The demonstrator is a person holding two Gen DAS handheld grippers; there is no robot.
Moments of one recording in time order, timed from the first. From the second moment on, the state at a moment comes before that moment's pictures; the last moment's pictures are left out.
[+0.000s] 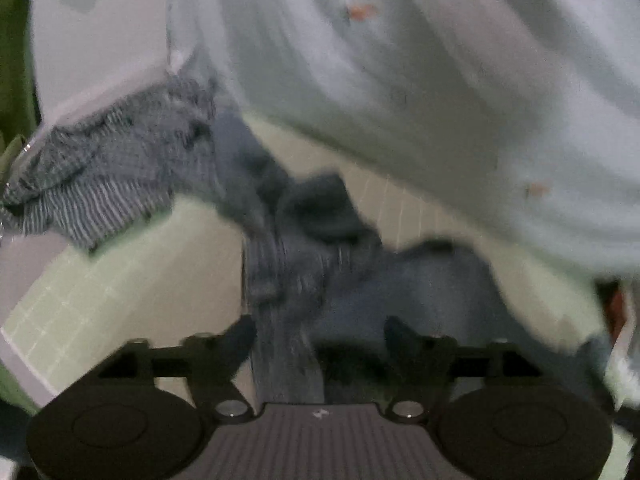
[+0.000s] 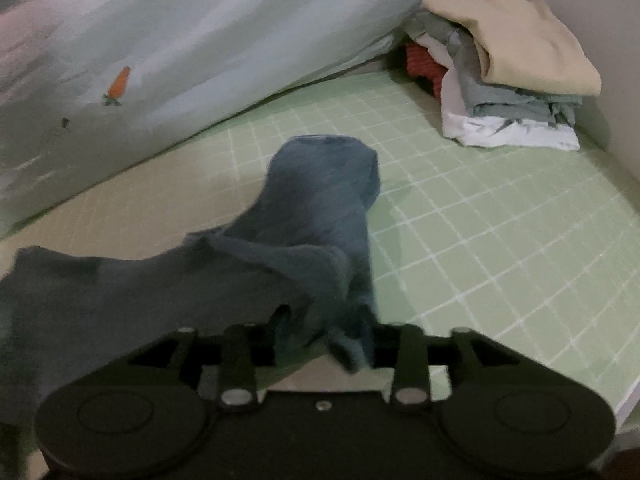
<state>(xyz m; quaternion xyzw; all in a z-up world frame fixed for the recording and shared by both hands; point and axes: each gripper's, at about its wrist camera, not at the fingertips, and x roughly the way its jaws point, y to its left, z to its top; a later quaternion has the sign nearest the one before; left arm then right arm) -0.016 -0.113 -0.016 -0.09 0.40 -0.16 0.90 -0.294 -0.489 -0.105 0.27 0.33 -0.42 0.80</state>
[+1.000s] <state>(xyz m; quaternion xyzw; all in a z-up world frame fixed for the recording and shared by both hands) 0.144 -0.017 -0.070 -0.05 0.42 -0.09 0.90 -0.197 -0.371 -0.105 0.33 0.29 -0.43 0.79</state>
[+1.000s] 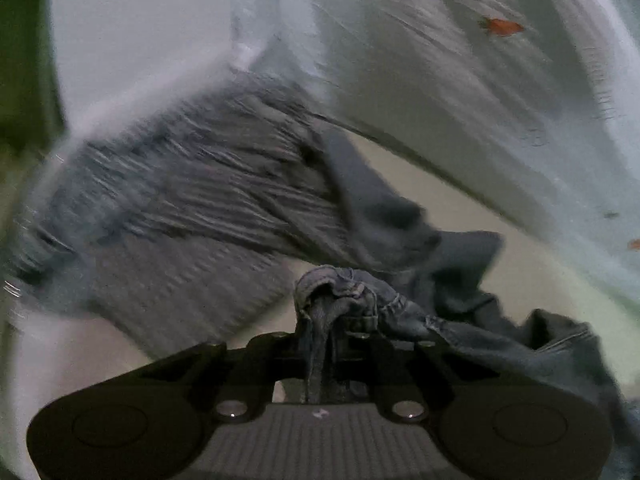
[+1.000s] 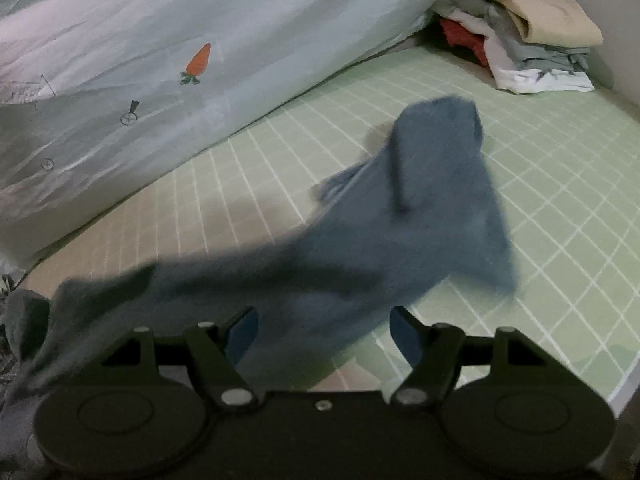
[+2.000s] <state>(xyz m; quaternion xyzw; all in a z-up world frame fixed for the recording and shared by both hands) -0.057 -0.265 -0.040 0.02 0.42 -0.08 0.91 -0.272 -0.573 -0.152 0.34 0.31 -0.33 0.83</state>
